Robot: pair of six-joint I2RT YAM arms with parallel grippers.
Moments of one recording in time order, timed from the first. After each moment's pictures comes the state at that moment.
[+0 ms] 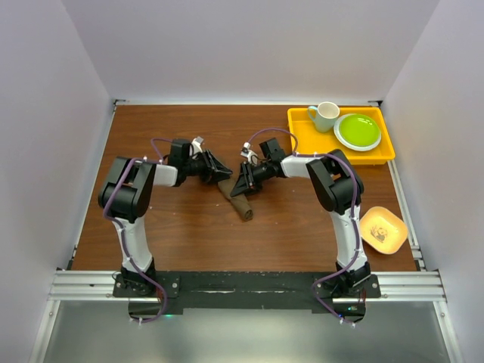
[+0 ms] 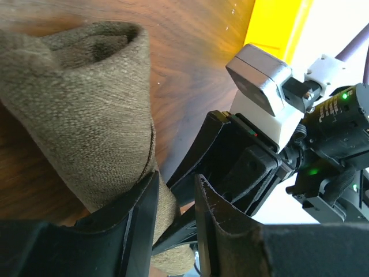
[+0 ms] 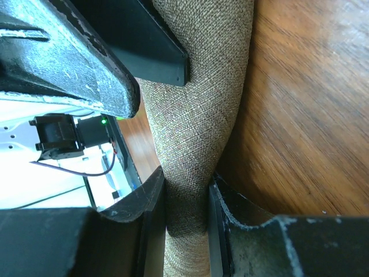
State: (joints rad) left arm -0.23 1.97 0.95 0.34 0.73 -1.03; right arm 0.50 2.21 1.34 -0.11 -0.96 0.52
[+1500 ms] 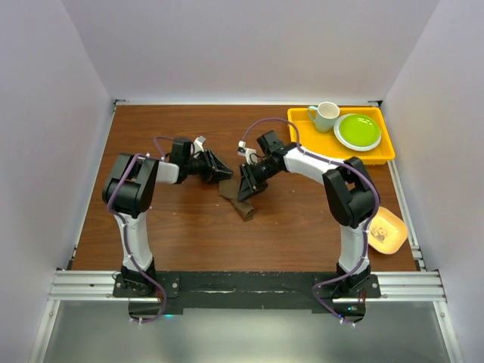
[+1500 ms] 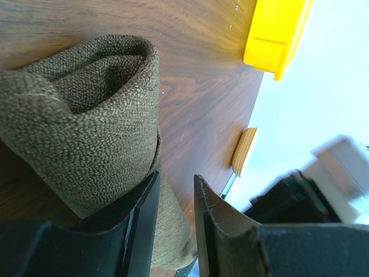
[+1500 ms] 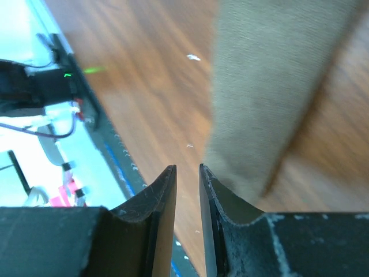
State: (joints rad) left arm -0.22 2.03 1.00 0.33 0.78 -0.98; right arm 0.55 2.01 1.39 -0.55 -0.80 0.20
